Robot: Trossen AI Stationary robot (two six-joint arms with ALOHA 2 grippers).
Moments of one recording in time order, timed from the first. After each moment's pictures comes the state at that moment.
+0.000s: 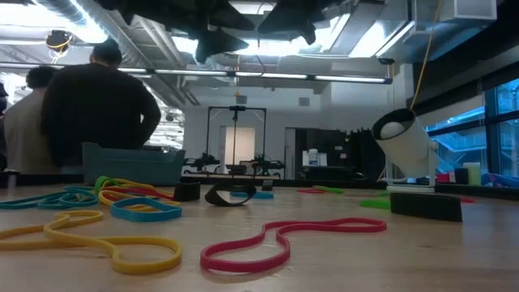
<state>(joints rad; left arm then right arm) 0.22 1.25 0.85 0.17 0.05 -0.21 -0.13 1.55 1.42 -0.38 0.01 0.15</state>
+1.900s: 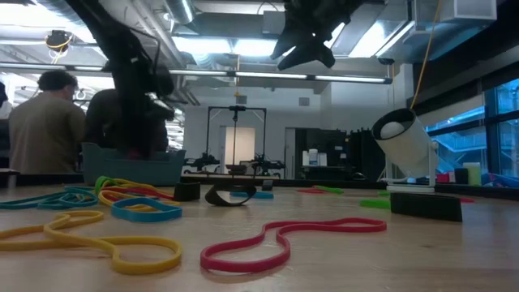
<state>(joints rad) 0.99 1.48 0.87 -0.69 0.10 -0.19 -0.16 1.54 1.35 -0.47 0.10 0.39</state>
